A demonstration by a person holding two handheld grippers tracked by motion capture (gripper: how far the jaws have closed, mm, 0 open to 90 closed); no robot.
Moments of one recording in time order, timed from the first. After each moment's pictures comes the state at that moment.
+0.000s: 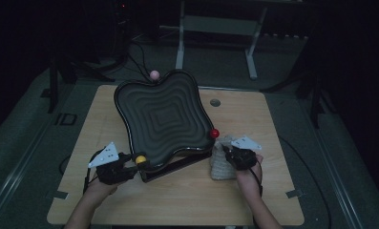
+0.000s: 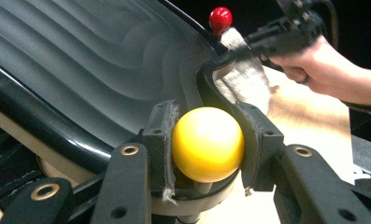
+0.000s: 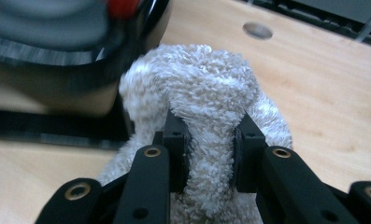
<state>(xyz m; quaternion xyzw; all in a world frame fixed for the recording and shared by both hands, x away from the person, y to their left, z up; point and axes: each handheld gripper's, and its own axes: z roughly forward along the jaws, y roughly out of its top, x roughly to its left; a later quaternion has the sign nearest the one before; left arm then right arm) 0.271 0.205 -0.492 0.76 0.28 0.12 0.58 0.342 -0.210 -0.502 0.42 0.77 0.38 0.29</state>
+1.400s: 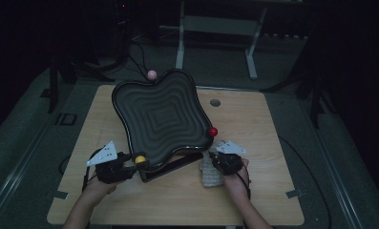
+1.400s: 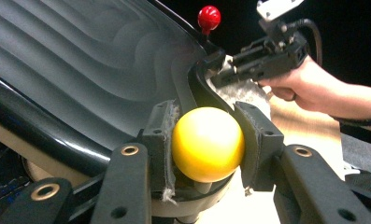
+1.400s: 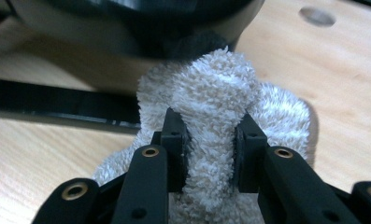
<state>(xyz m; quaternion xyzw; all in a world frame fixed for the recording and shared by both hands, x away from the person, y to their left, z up) 0.275 0.208 -0.493 0.76 0.27 0.11 0.58 0.333 -0.176 -0.524 0.40 0.80 0.37 0.26</state>
